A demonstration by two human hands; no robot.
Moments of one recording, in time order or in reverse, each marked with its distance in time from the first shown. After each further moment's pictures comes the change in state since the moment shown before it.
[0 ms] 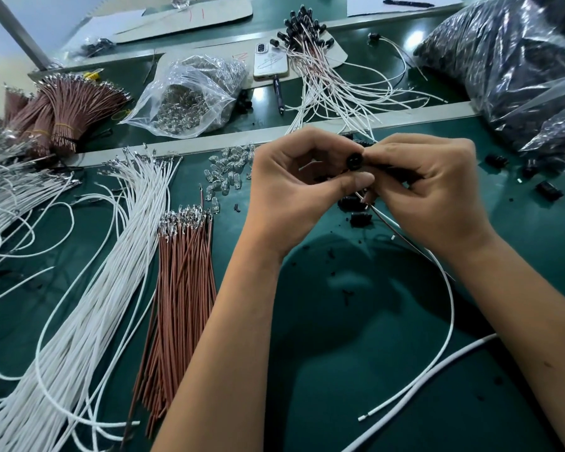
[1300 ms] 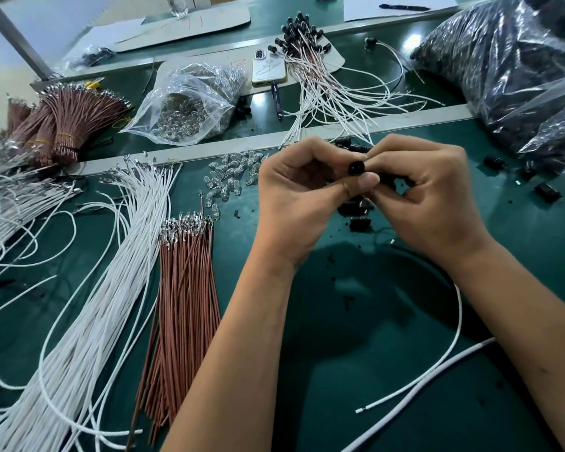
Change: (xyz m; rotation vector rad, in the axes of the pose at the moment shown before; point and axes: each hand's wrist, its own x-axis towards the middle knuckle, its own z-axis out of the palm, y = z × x) left_hand -0.002 -0.005 0.014 -0.228 0.053 -0.029; right_hand 0.000 -0.009 -0.001 -0.081 -0.040 0.005
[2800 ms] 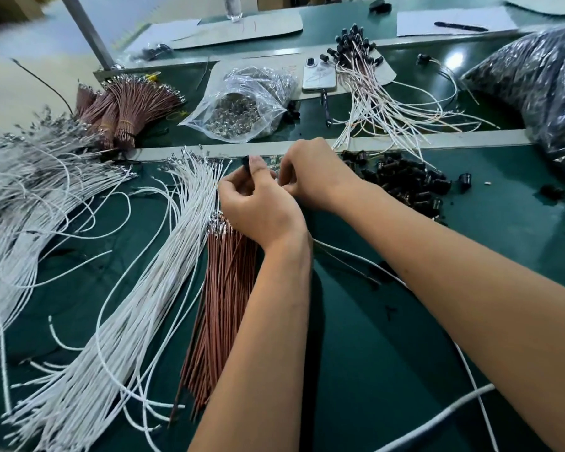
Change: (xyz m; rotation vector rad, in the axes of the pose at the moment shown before) left_hand 0.015 0.008 -0.056 0.102 1.267 -0.026; right_hand 0.104 -0.028 0.143 -0.317 -0.617 0.215
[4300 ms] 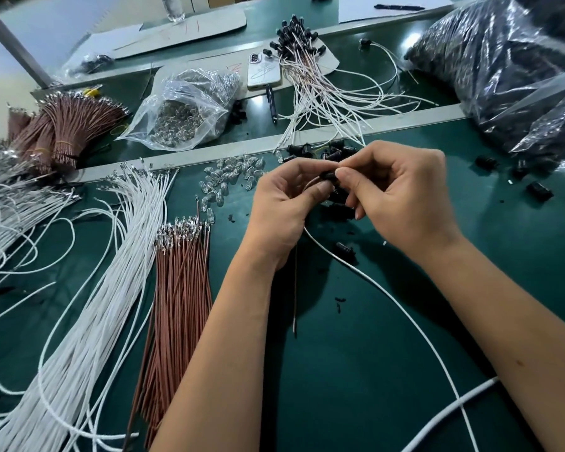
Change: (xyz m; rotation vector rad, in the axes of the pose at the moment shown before) left_hand -0.030 -0.031 0.005 0.197 -1.262 0.004; right_hand -0.137 0.089 -0.024 0.607 0.664 0.018
